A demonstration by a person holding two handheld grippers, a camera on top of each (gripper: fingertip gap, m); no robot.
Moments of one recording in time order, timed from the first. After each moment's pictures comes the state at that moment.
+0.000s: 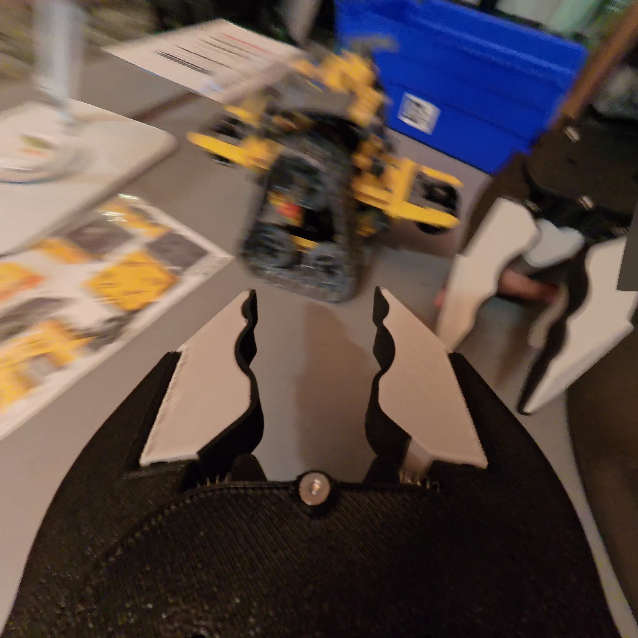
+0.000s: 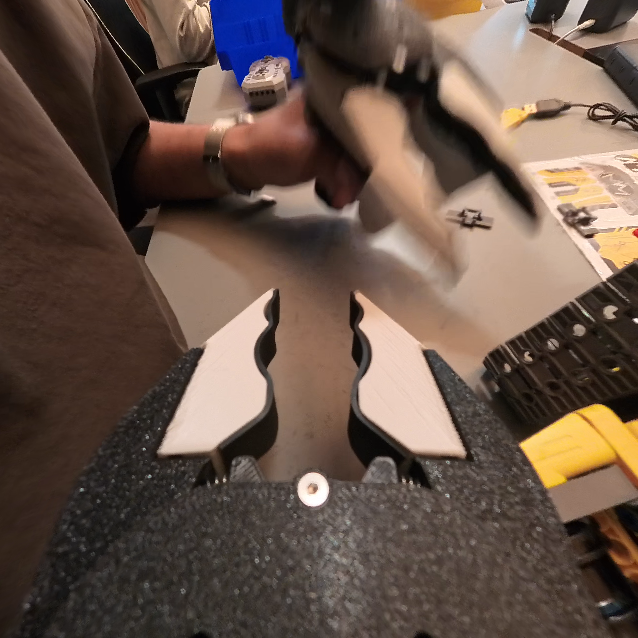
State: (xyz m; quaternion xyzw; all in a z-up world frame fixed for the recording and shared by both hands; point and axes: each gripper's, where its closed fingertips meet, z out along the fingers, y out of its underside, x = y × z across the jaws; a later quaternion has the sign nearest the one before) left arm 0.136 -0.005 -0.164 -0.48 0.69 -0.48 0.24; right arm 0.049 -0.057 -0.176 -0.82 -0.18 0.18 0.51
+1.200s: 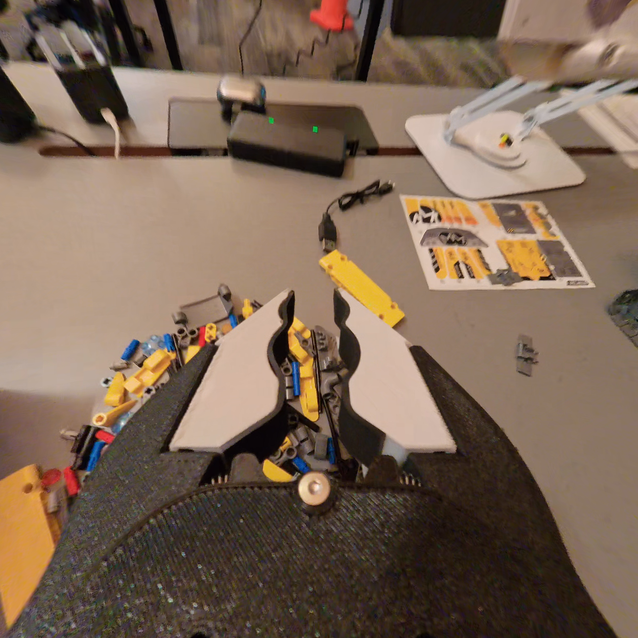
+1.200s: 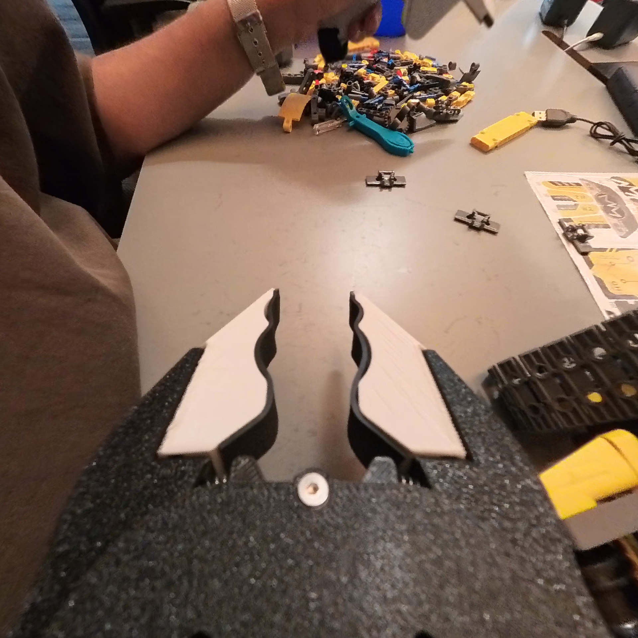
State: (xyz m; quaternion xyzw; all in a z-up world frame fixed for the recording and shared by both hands) left arm 0.041 0.271 -0.155 -0.75 0.44 -0.31 0.39; right arm 0.039 -0.060 -0.186 -0.83 -0.23 0.12 0.49
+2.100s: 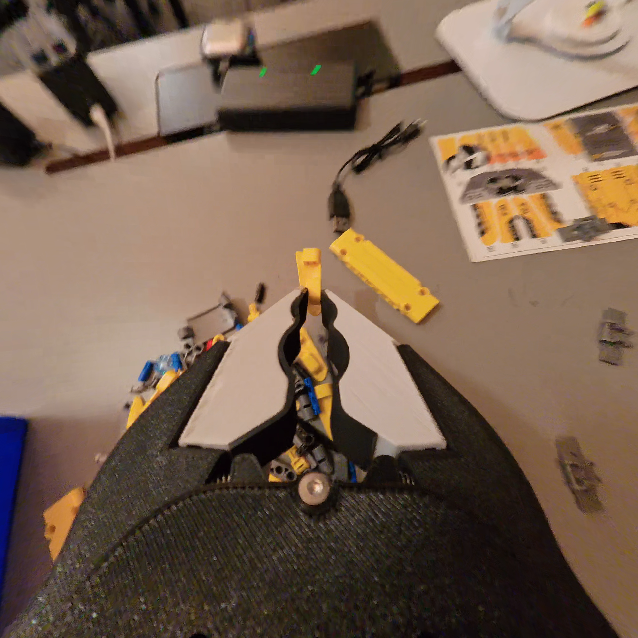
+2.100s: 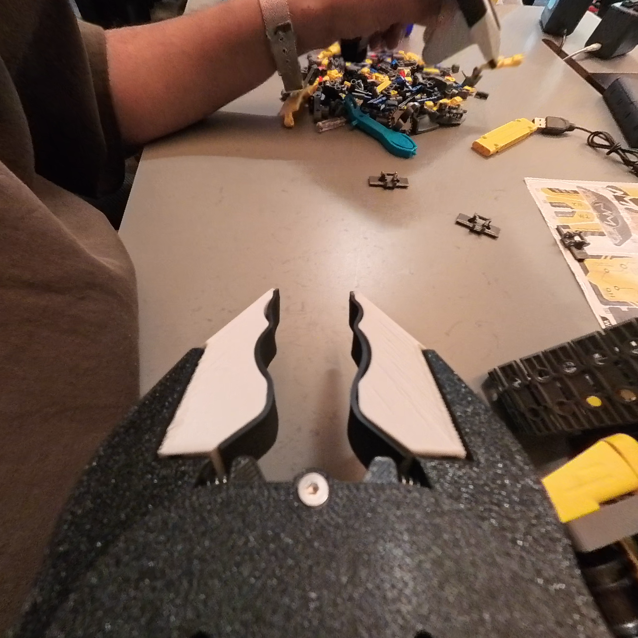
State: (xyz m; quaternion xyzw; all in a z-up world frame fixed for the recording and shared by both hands) left arm 0.058 0.277 -0.178 -0.74 0.51 -0.21 0.38; right arm 0.036 -0.061 -0.187 -0.83 -0.24 0.11 0.49
